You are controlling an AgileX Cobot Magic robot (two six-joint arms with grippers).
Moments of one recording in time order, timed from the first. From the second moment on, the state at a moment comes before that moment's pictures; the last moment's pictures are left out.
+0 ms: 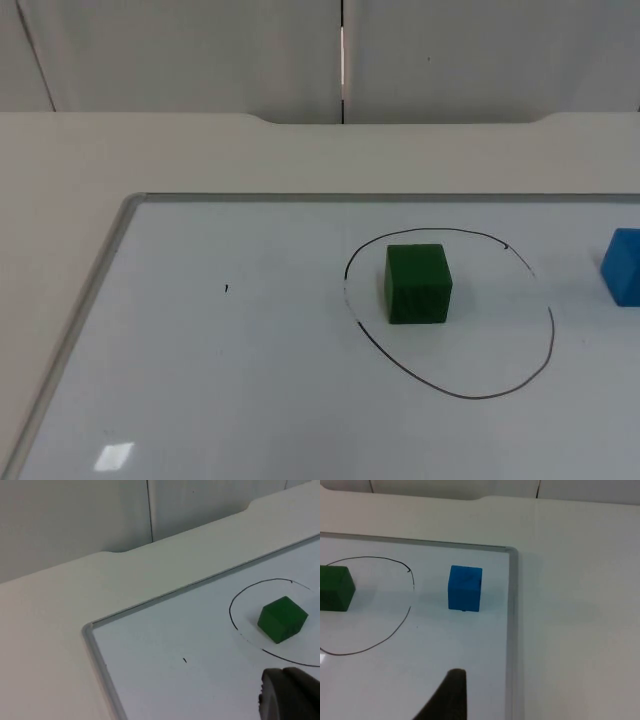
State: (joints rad) right arm 0.05 0.00 -0.52 -0.08 1.08 0.00; left arm -0.28 0.56 -0.69 -0.25 0.74 0.29
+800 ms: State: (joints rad) right arm 0.05 0.00 -0.52 -0.08 1.08 0.00; left arm -0.28 0.11 -0.54 -0.15 0.97 0.14
